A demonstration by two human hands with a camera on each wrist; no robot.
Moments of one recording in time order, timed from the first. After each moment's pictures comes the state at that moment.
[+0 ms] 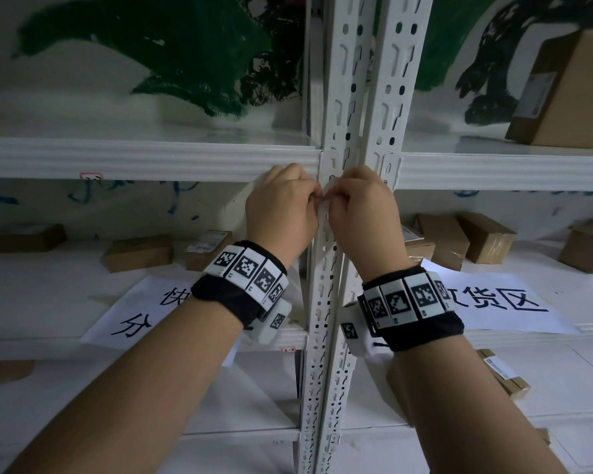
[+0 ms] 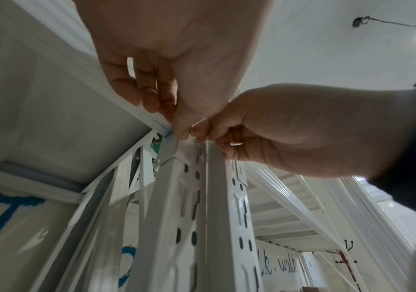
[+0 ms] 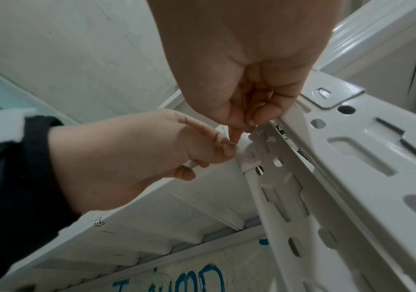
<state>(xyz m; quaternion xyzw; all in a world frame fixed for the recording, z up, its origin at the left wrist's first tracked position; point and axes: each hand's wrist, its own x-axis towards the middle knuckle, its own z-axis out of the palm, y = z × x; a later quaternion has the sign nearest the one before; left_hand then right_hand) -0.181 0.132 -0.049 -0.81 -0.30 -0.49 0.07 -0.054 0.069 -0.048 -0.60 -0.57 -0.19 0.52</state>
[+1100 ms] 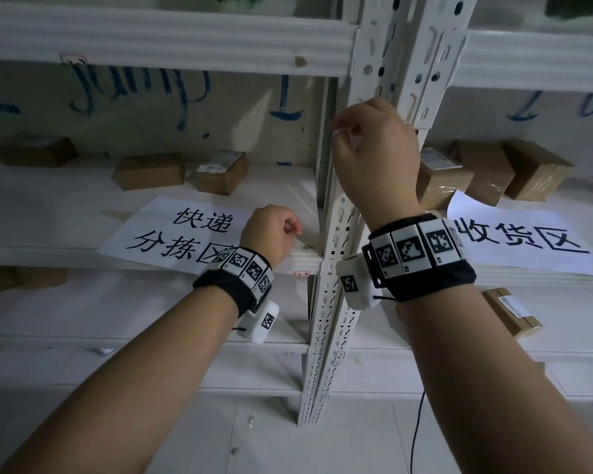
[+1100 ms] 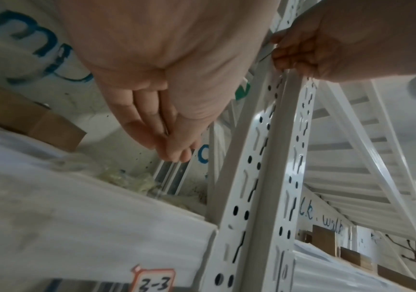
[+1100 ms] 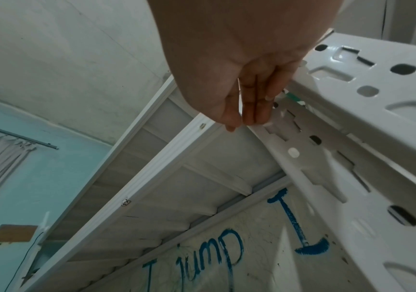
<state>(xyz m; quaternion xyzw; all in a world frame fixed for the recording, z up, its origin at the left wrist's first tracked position) -0.217 0.166 -0.229 -0.81 -0.44 -0.31 -0.21 -0.073 0.071 -0.091 -0.64 -0.57 -0.18 0.48</state>
